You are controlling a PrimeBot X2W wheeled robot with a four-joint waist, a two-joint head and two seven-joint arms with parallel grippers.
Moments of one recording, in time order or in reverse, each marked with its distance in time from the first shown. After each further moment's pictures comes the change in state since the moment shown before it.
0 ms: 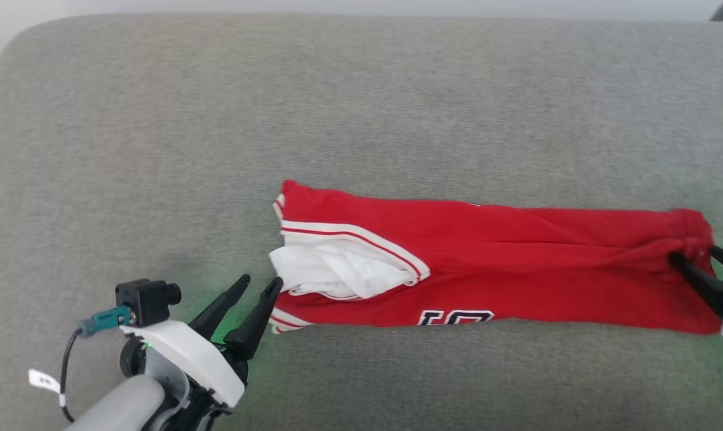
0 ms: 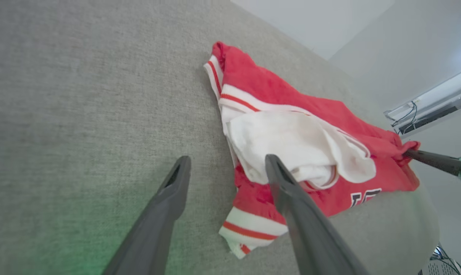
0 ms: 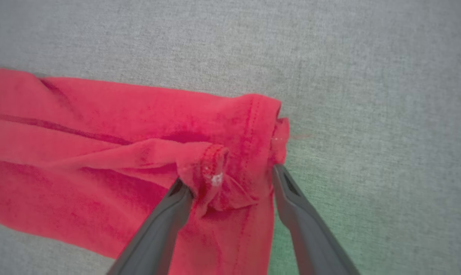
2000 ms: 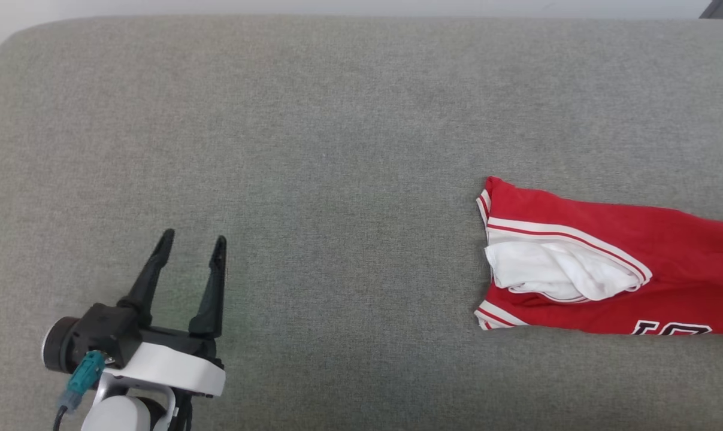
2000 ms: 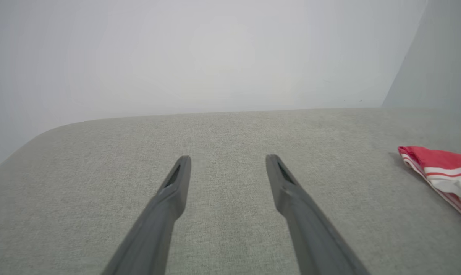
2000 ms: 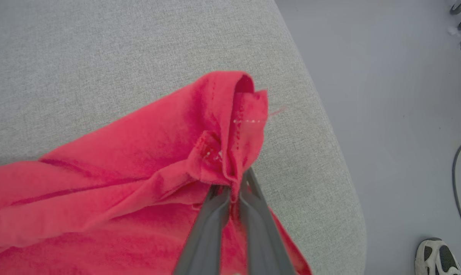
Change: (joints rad) left arm 0.310 -0.387 0.769 -0.236 1.006 -0.025 -0.004; right arm 0.058 -0.153 -0.463 0.275 0.000 0.000 0.126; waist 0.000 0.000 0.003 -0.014
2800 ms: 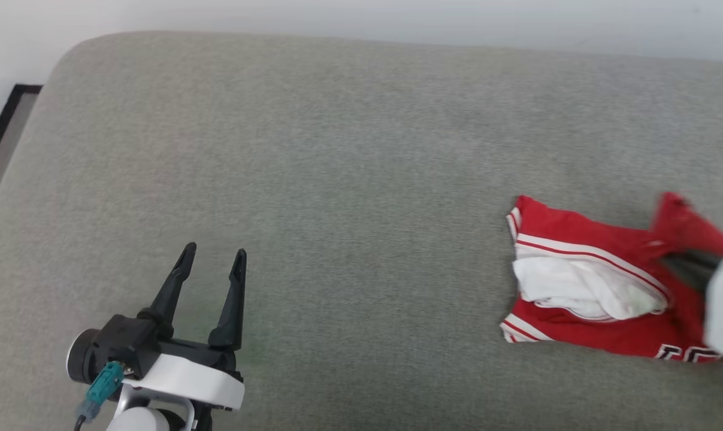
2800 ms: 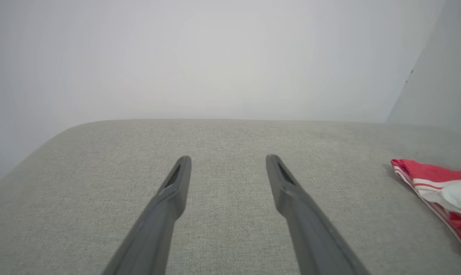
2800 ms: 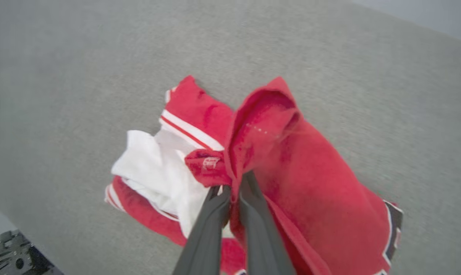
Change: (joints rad) left arm 0.028 -0.034 -0.022 -0.003 -0.013 0.000 0.000; right arm 0.033 0.147 0.358 -0.659 -0.044 0.000 0.149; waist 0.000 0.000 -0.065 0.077
